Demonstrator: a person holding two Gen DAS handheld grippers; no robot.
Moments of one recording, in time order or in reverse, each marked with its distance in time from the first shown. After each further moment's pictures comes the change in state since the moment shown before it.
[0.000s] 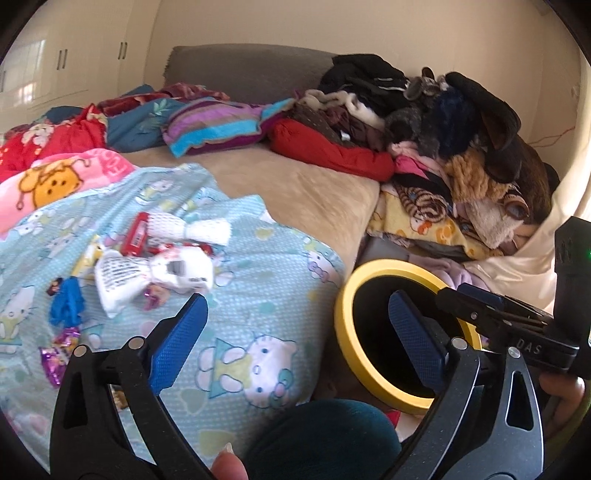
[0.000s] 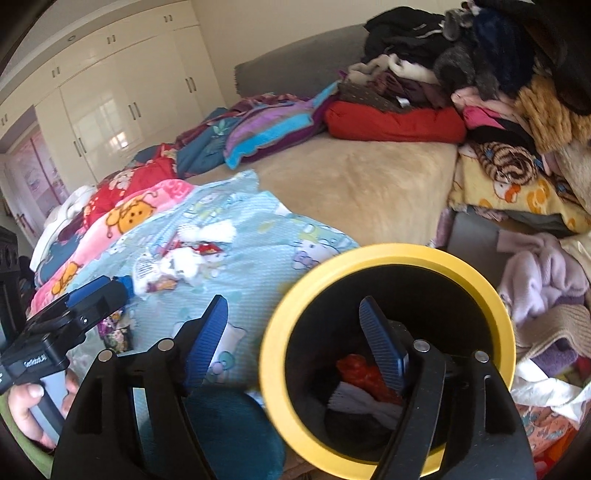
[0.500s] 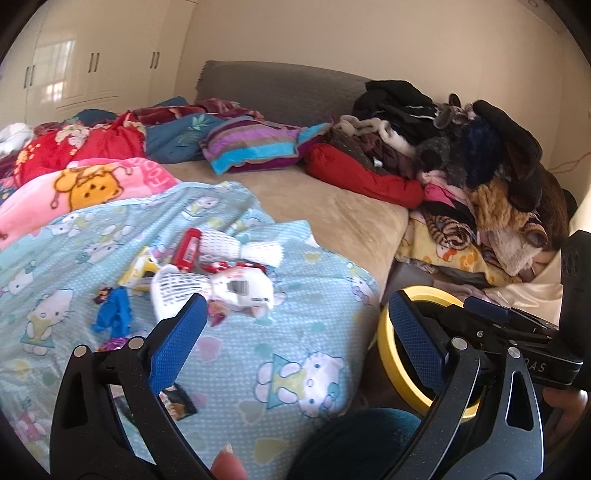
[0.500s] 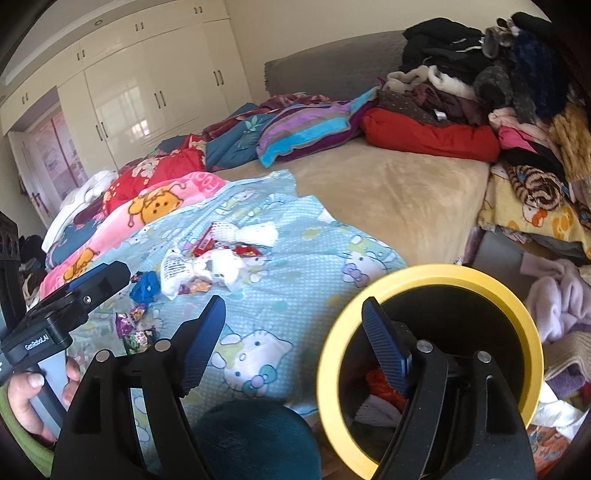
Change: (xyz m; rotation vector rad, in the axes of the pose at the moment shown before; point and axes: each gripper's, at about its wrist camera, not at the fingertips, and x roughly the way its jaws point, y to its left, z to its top) left arm -0.028 0.050 0.008 -0.061 -0.080 0.088; right arm 0.021 0.052 0.012 -0.089 0.005 0.060
